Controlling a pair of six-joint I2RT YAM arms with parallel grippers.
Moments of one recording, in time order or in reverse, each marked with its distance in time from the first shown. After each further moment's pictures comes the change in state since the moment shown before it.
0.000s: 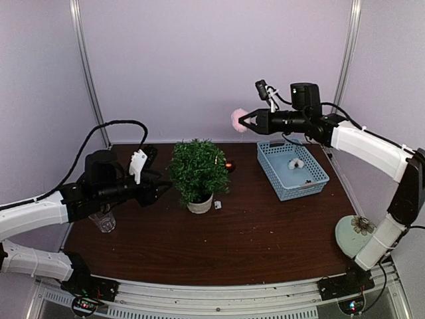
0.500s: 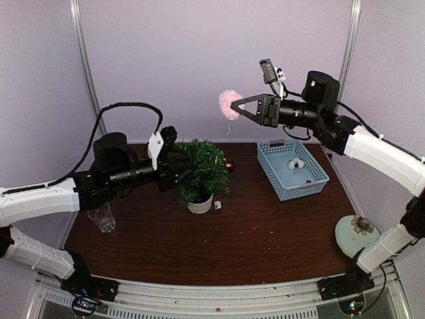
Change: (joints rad) left arm -0.105 0.111 0.166 0.183 0.097 0.164; right arm 0.098 -0.188 -0.057 0.247 -0.247 0.186
